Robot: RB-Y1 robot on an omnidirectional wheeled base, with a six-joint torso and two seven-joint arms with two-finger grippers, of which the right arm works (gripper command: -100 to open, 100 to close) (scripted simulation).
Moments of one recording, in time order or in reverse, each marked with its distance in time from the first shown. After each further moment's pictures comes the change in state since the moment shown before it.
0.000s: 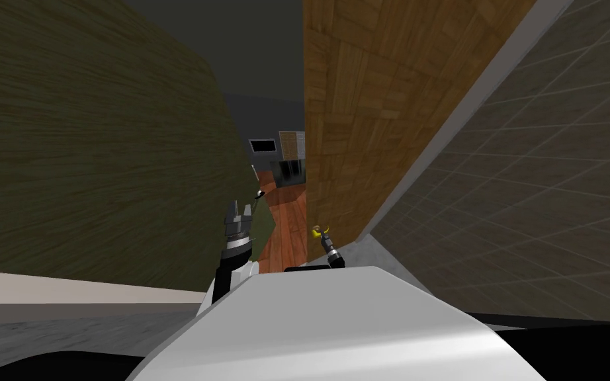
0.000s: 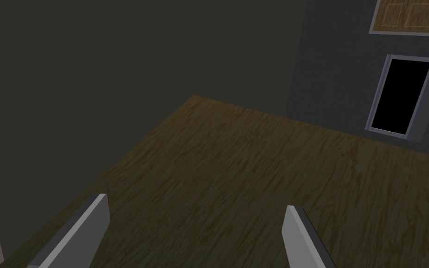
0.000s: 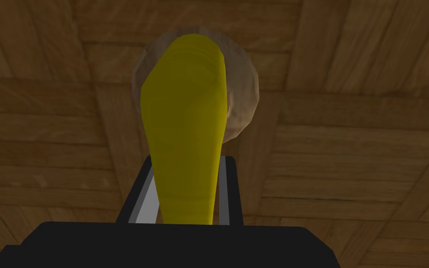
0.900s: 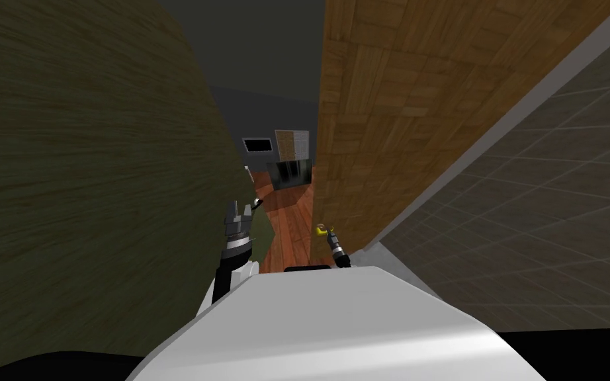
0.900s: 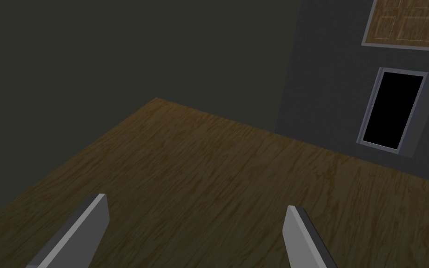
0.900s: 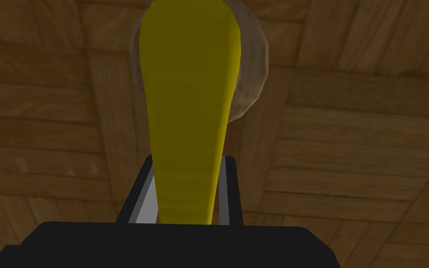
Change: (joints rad) arm -0.034 -0.026 -0.087 0.027 -0.054 -0.001 0.027
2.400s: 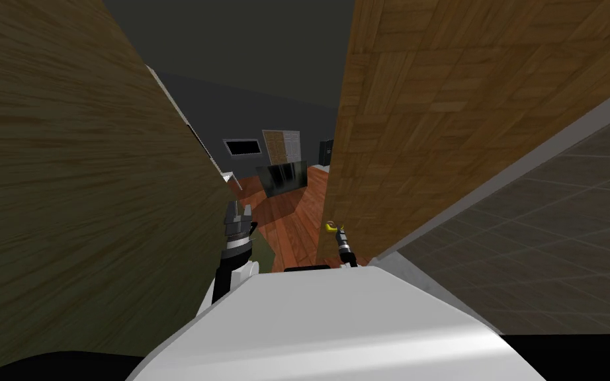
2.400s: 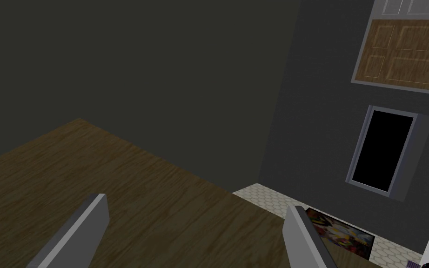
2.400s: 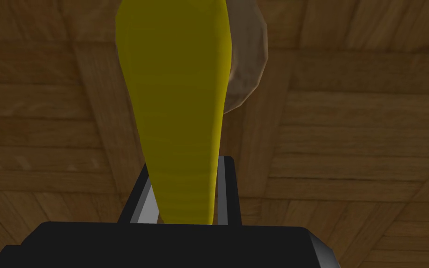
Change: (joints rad) arm -0.046 0.041 -0.198 0.040 -0.110 0.011 0.056
